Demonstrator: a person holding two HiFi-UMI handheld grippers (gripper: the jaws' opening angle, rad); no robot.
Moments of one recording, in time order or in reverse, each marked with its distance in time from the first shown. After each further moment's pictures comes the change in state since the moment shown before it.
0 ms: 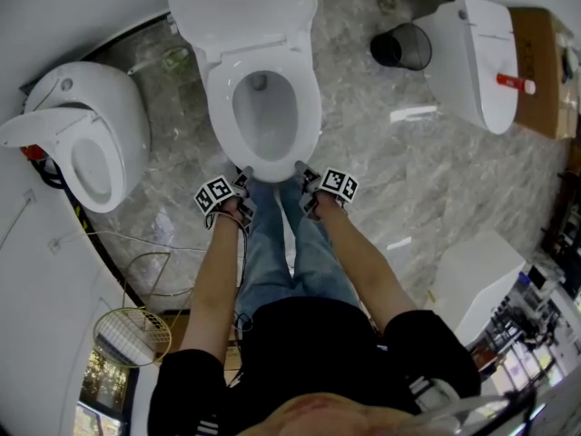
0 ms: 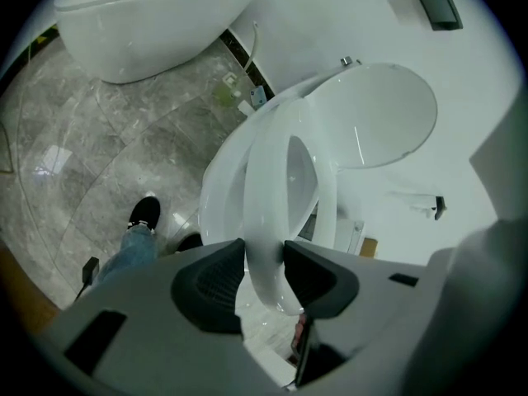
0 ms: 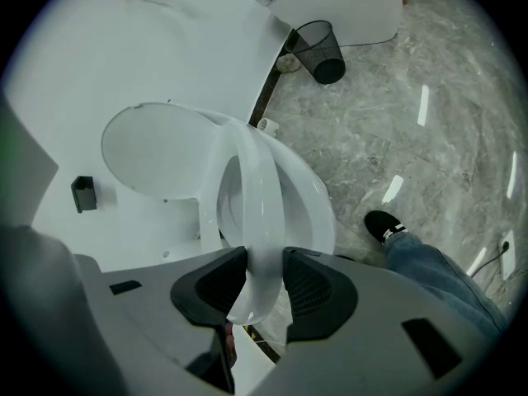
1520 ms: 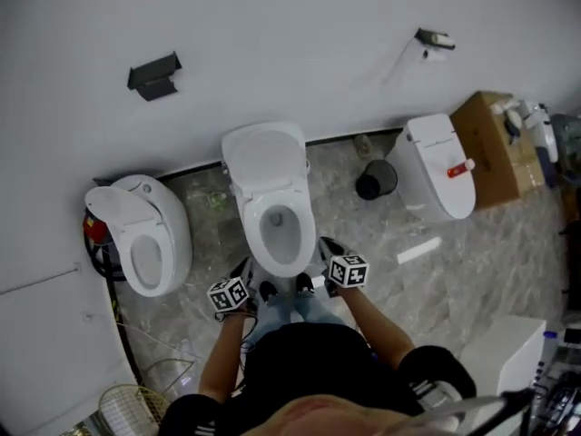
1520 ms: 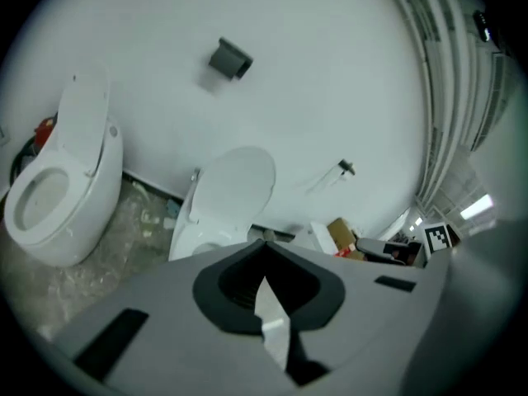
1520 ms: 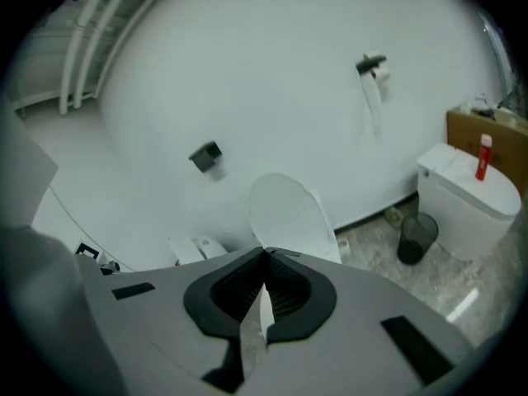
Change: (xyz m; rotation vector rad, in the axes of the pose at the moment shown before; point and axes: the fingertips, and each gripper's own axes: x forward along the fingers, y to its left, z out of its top) left arm -0.243 -0.227 -0.001 0.765 -0.379 -0.135; right arm -0.223 0.282 0.037 -0.939 -0.352 0.106
